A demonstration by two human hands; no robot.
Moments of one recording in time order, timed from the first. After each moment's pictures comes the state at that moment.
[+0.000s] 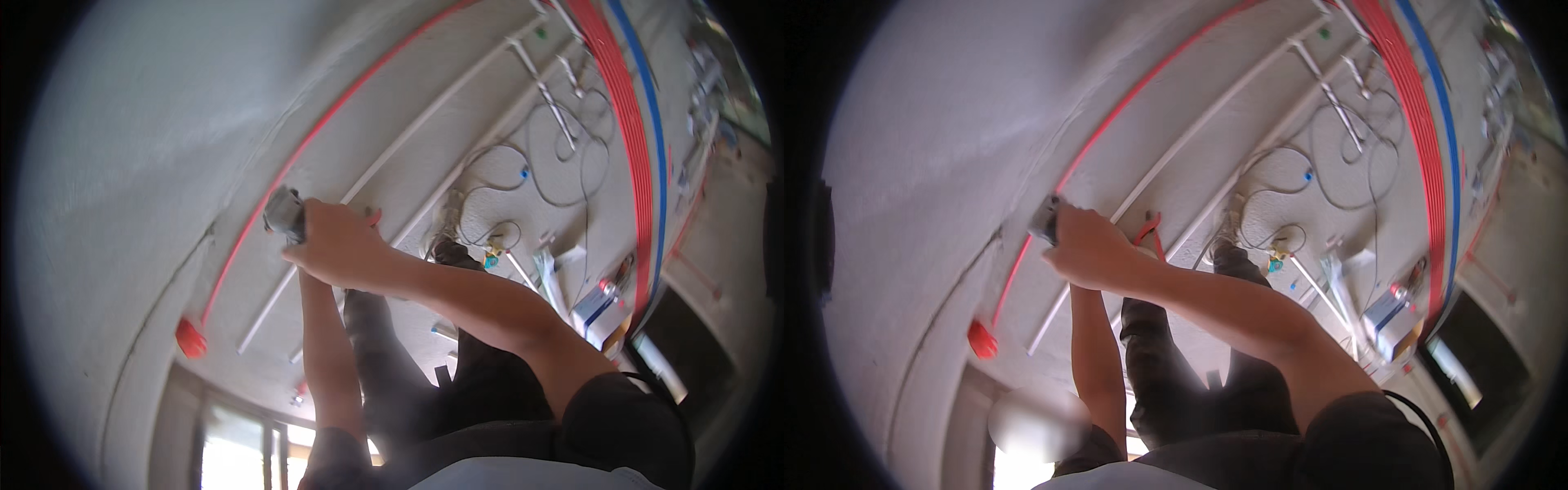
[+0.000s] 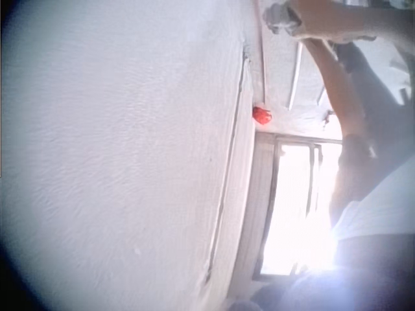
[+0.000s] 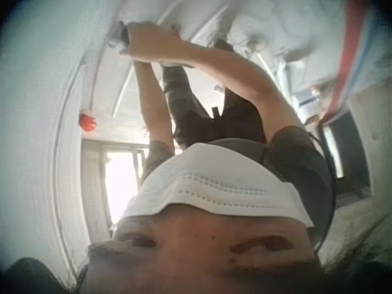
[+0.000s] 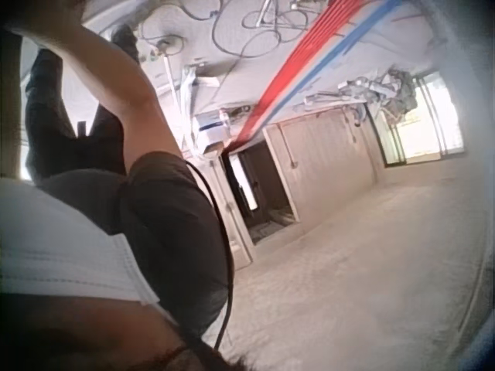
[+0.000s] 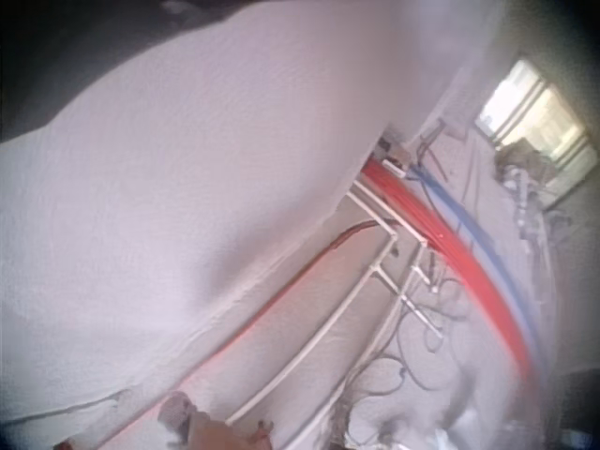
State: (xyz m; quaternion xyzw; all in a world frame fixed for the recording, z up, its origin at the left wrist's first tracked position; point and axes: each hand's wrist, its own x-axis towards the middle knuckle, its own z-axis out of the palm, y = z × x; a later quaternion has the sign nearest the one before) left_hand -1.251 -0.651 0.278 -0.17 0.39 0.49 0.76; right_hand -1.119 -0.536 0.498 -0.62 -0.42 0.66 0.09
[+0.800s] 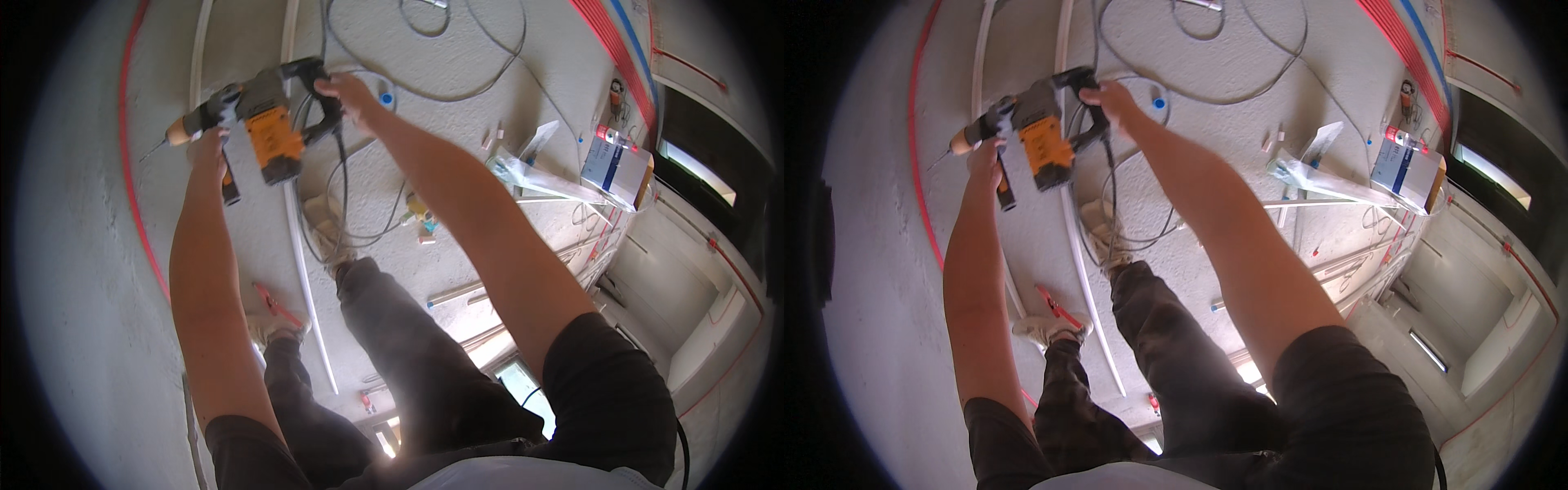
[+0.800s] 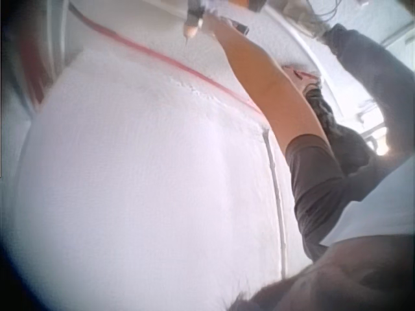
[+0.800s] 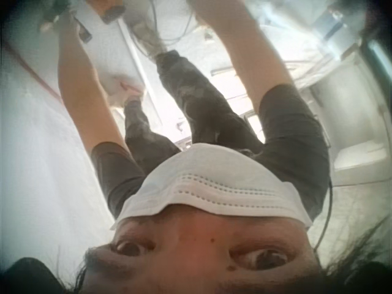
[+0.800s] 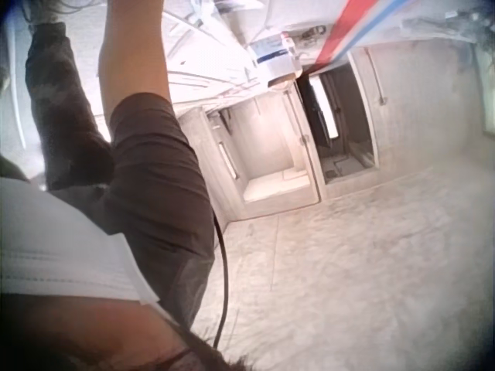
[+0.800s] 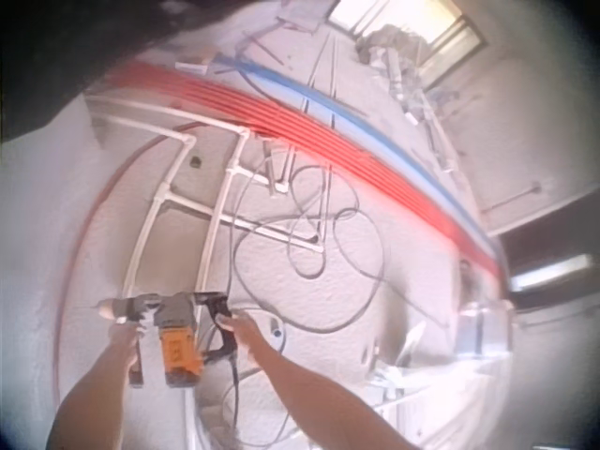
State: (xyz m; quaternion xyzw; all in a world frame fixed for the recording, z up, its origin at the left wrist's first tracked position) left_hand -0.824 -0.507 -0.074 0.31 0.69 0.06 0.65; right_hand -0.583 -0.745 0.072 -0.76 0.07 0.48 0.43
